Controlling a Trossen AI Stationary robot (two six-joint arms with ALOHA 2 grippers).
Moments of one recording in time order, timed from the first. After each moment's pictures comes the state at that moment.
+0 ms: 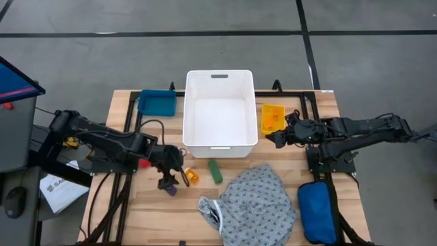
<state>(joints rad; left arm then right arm) -0.24 1.17 0.76 -0.60 0.18 -0.44 0.11 0.82 0.79 -0.63 0.37 1.10</state>
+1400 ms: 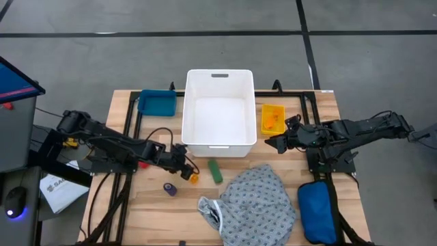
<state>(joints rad) -0.25 1.32 0.69 -0.38 -0.14 -1.25 0.20 0.81 0.79 -0.59 0.39 1.12</state>
